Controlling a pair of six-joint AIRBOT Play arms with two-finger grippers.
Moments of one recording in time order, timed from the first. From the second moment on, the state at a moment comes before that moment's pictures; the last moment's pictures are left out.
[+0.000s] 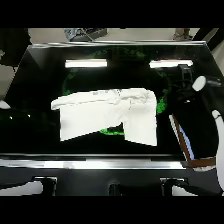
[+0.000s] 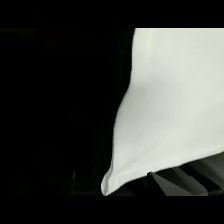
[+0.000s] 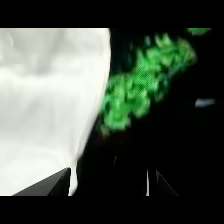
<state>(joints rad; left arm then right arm) 0.41 -1.43 0.99 1.05 -1.38 -1.33 -0.12 -1.40 1.33 -1.42 1.13 1.27</state>
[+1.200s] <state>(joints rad) 0.40 -1.34 0.73 0.92 -1.10 -1.21 -0.18 -1.52 1.15 -1.04 1.21 1.08</state>
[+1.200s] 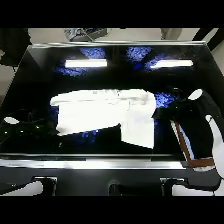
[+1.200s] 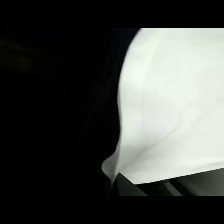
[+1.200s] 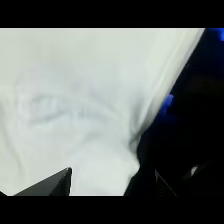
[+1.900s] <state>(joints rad) 0.42 -1.33 0.94 0.93 -1.18 -1.15 -0.13 -1.57 1.21 -0.99 1.07 1.05</state>
